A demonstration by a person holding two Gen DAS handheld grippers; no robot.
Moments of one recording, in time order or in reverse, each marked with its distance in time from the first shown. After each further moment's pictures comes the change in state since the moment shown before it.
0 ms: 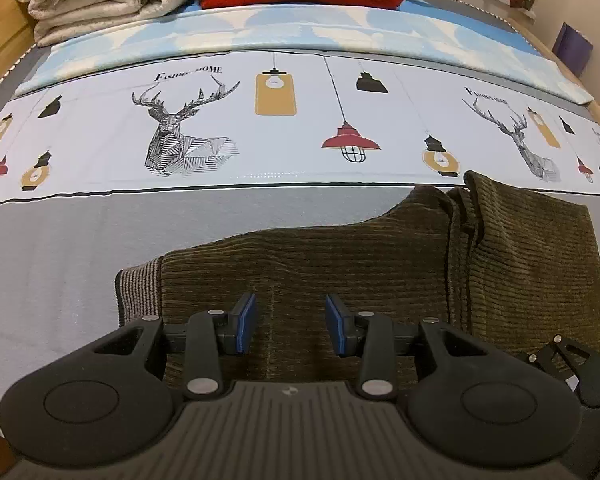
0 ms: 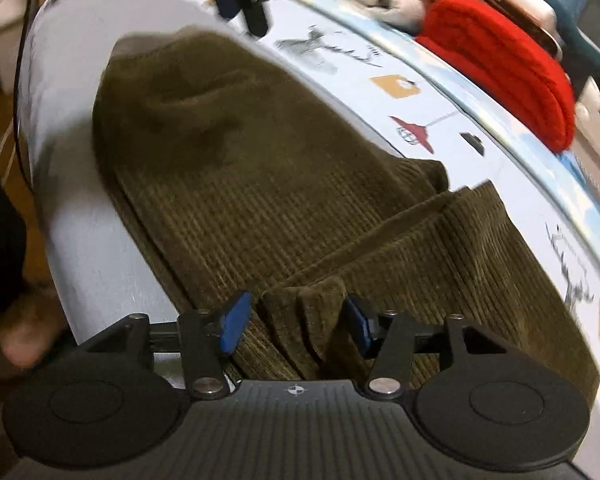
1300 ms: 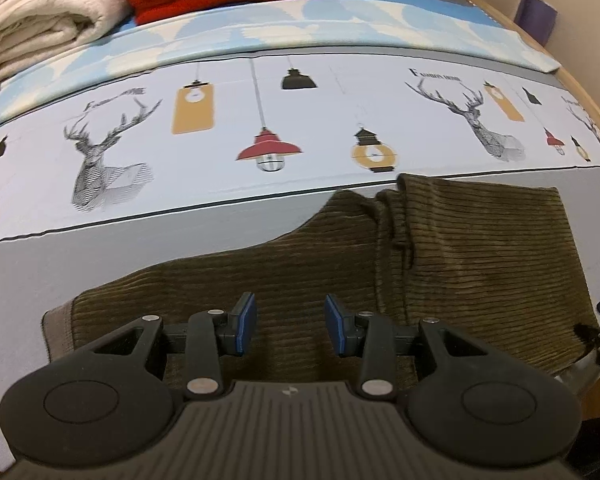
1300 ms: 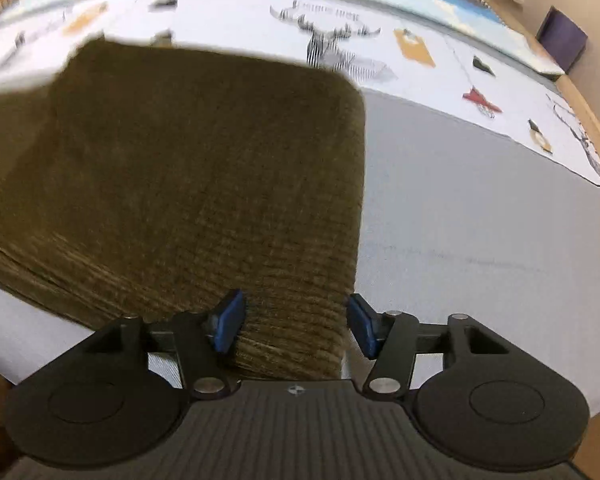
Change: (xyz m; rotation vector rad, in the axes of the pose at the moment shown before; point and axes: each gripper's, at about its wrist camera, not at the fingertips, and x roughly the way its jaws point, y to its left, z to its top) left arm 0.021 -0.088 0.020 0.121 0.009 -0.050; right arm -0.082 -0.166 -0.171 0.715 0.233 -0.240
